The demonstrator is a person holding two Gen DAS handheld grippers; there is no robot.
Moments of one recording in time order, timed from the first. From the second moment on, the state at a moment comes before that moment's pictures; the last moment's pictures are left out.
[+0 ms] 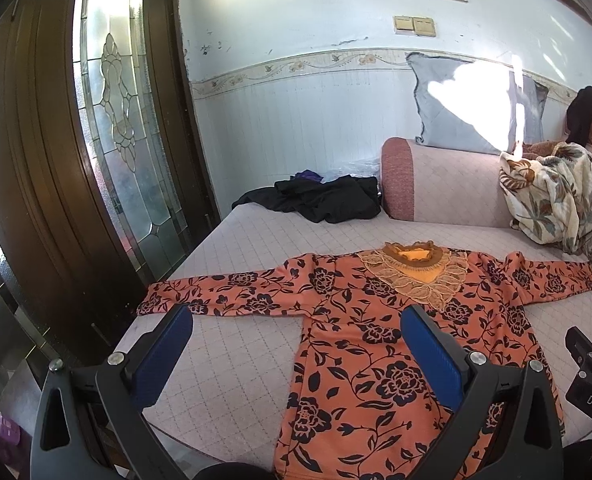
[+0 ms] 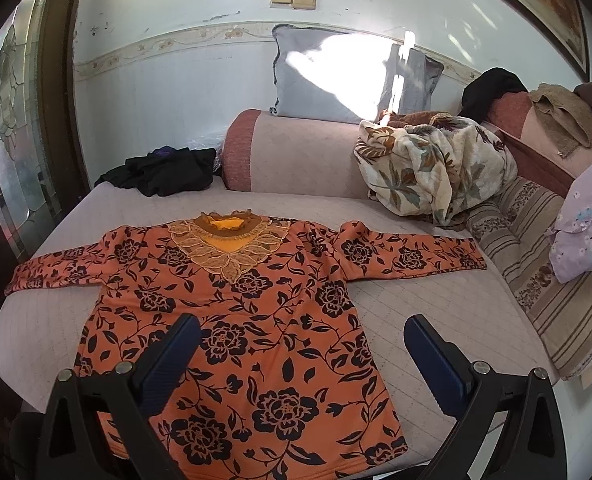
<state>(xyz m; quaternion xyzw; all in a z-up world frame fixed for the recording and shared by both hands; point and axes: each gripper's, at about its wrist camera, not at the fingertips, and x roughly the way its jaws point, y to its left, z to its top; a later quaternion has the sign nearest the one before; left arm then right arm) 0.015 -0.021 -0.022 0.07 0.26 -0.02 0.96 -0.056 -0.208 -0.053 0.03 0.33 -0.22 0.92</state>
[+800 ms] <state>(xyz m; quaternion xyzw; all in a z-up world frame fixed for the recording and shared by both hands) 0.026 -0.003 -0.030 0.06 0.27 -0.01 0.96 -0.044 -0.192 -0.058 0.02 0.34 -0.21 0.92</state>
